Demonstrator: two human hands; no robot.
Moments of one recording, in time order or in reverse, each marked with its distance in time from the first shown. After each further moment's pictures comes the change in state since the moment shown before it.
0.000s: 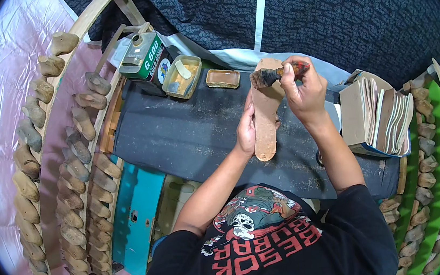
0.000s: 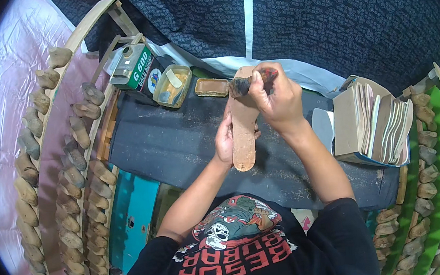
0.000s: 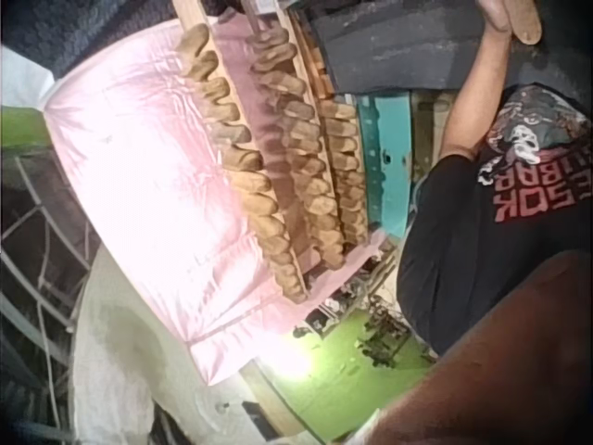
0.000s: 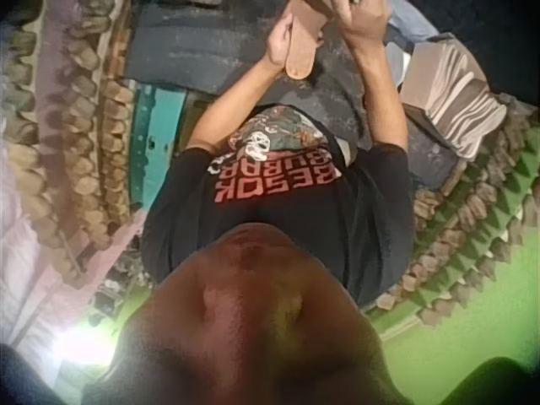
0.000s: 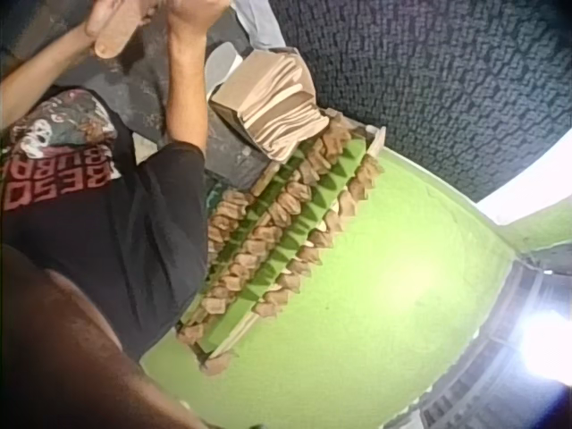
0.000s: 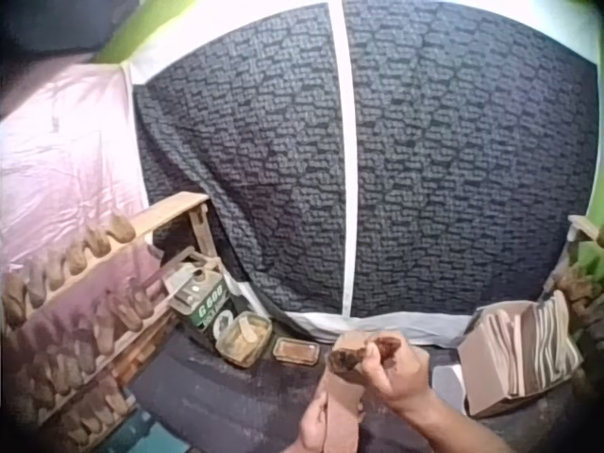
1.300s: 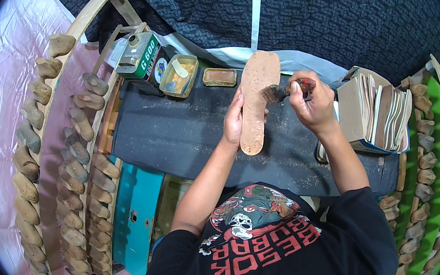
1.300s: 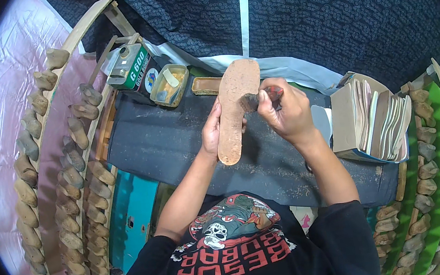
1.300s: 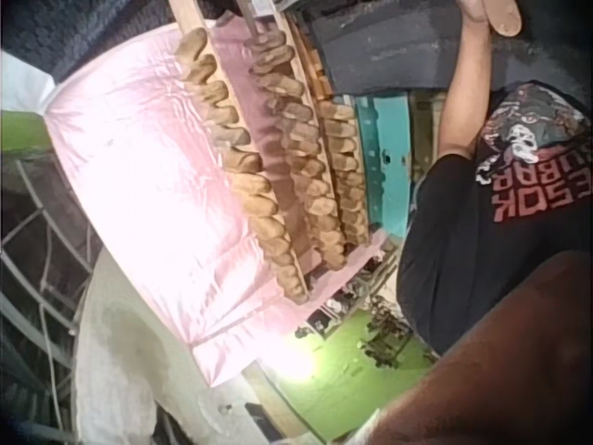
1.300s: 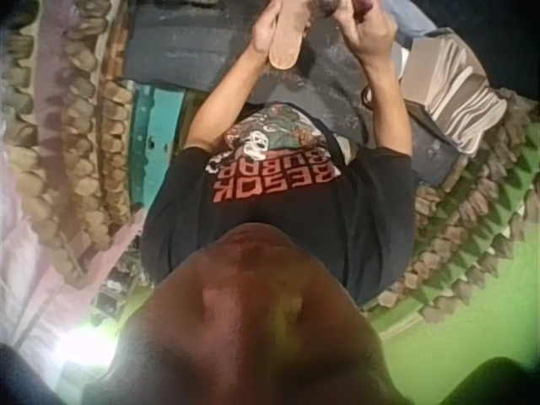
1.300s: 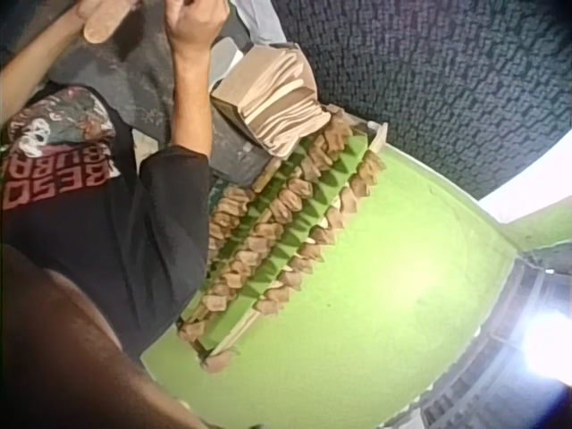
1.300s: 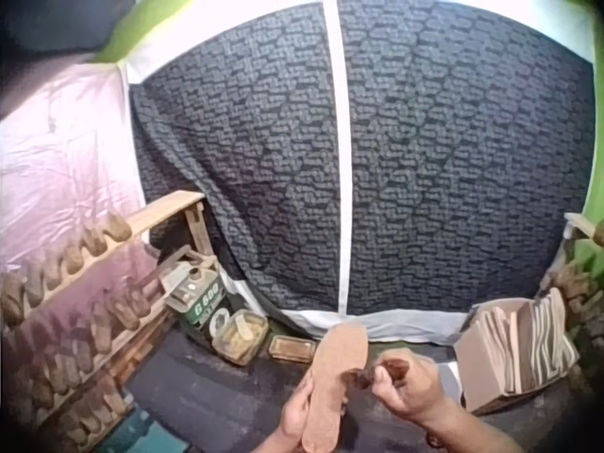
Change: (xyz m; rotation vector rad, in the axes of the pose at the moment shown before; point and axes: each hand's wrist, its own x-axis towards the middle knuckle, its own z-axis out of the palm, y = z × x) left_hand 0.010 0.029 -0.012 0.070 -0.049 -0.036; right_hand -0.018 -0.002 -0.037 -0.022 -0.146 -0.132
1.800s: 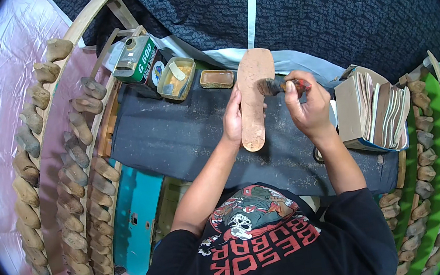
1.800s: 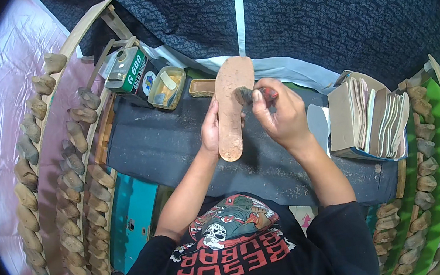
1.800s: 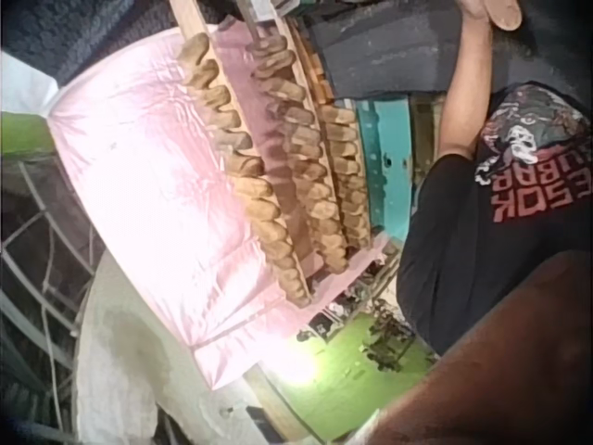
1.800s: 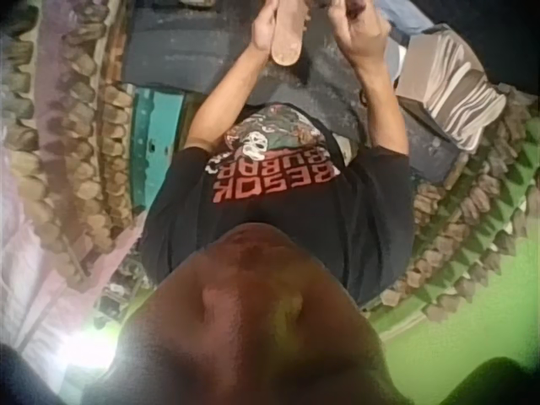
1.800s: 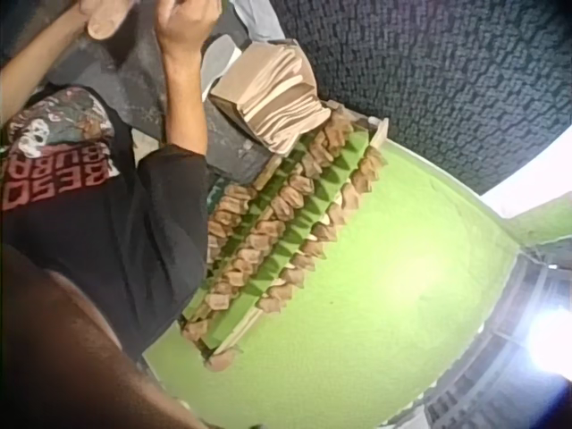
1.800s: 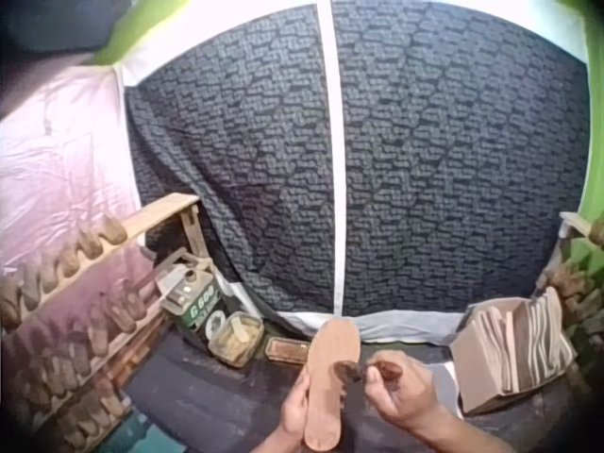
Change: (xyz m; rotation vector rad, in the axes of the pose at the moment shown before) left_hand 0.010 -0.002 0.006 -0.006 0.055 0.054; right_hand -0.002 -0.012 0.004 0.033 0.079 0.106
